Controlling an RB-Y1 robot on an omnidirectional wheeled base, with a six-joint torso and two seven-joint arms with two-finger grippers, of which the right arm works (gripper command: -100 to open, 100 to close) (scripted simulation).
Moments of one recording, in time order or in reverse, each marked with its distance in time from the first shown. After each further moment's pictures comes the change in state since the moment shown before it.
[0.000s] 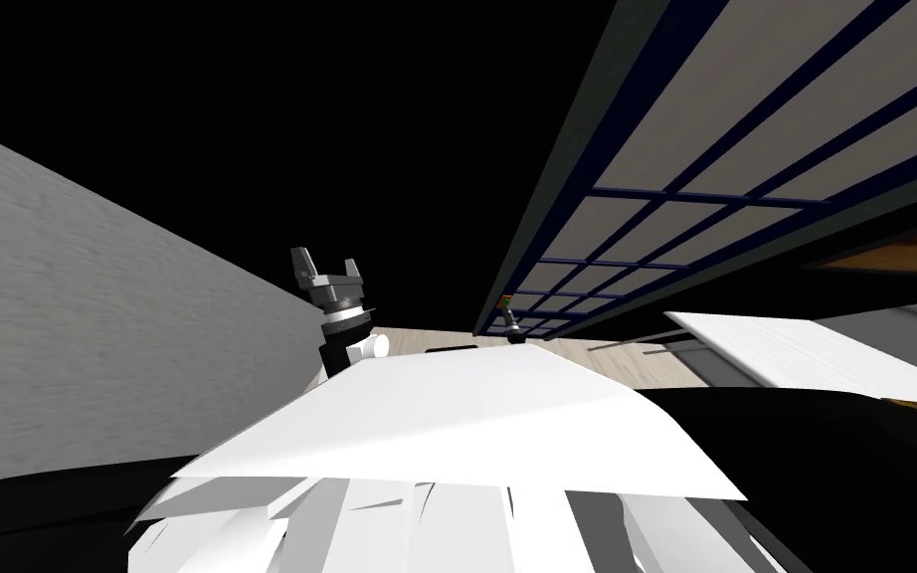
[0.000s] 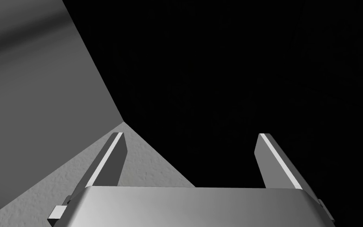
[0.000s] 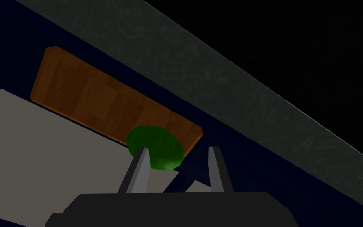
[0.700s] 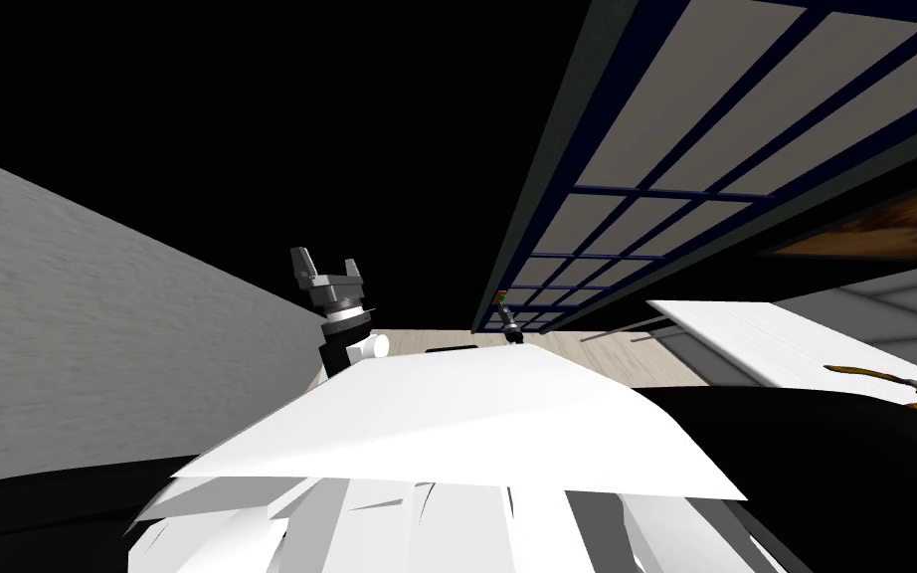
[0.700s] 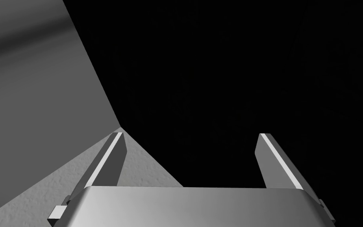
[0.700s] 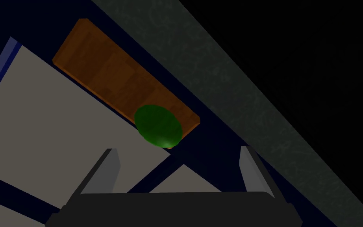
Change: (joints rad) arm -0.029 0.005 0.007 0.023 0.034 0.000 0.183
